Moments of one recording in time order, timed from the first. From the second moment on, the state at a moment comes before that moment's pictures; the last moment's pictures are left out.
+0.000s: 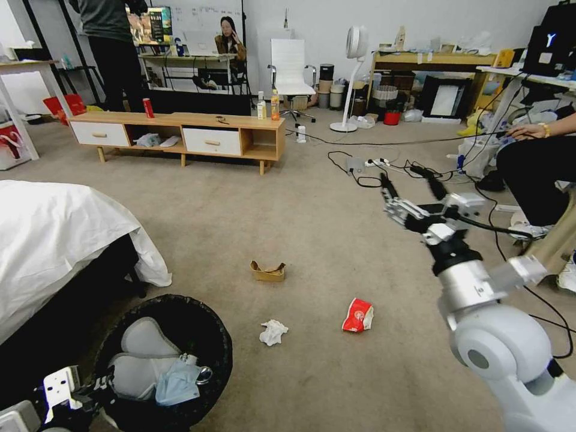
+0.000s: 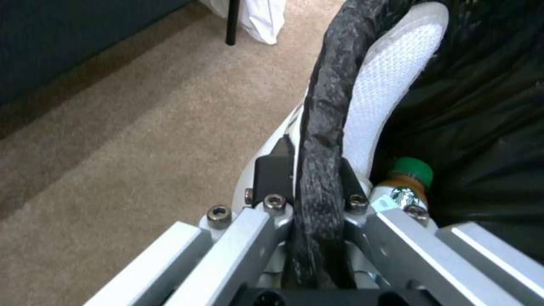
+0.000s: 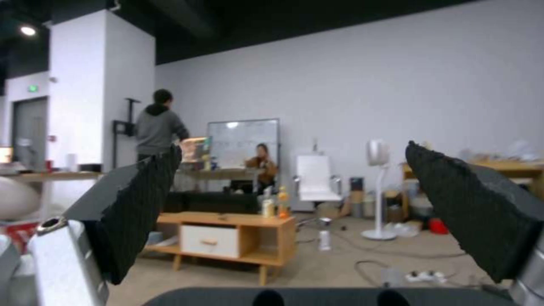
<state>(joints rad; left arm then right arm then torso) 1.73 -1.50 -0.99 -2.40 -0.66 0.74 -0.22 -1.14 0.97 0.48 2.23 0.57 0.05 0.22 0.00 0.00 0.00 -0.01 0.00</state>
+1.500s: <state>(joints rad) 1.70 -1.53 -0.98 -2.38 -0.56 0.73 -0.18 -1.63 1.33 0.59 2.19 -0.03 0.25 0.33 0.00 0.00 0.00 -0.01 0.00</state>
